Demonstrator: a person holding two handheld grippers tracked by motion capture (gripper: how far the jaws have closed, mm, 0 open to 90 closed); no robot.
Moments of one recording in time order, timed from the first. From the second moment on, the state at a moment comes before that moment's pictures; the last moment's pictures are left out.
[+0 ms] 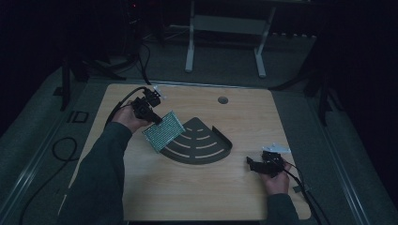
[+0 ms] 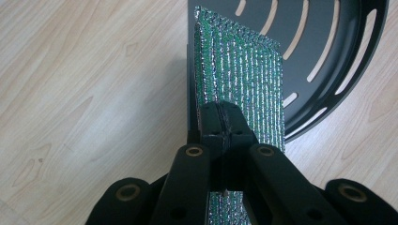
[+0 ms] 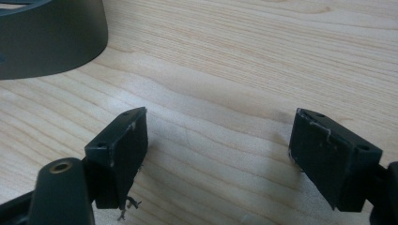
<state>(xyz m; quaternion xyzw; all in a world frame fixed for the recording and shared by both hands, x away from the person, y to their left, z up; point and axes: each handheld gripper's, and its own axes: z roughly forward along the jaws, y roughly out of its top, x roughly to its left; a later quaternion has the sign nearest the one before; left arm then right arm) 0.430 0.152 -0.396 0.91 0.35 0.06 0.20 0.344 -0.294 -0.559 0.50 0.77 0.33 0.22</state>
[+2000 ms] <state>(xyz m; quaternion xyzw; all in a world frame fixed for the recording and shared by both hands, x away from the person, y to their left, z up) 0.454 0.127 -0.414 0.91 0.35 0.06 0.20 0.344 -0.294 -0.559 0.50 0.77 0.33 0.22</state>
